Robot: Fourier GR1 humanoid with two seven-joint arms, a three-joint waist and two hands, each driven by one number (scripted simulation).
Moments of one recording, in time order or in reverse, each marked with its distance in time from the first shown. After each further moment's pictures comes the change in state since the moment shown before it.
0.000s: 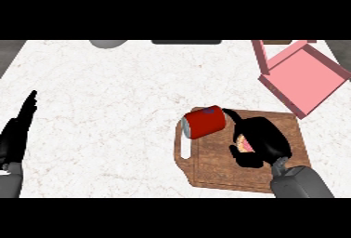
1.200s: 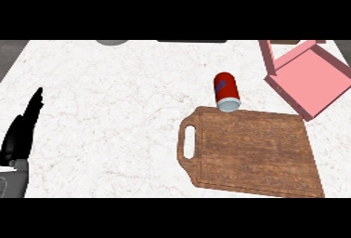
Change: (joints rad) left arm -0.020 -0.021 -0.014 -0.004 -0.012 -0.001 0.000; right arm -0.185 -0.749 -0.788 0.840 -0.286 -0.263 -0.987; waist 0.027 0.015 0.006
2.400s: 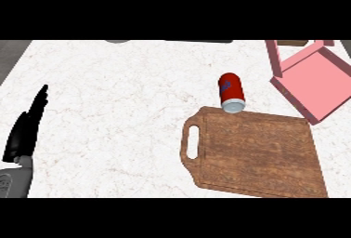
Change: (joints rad) left arm -0.021 -0.015 -0.007 0.002 -0.022 -0.012 -0.002; right arm -0.685 0.207 0.117 0.409 0.047 0.150 0.280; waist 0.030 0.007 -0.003
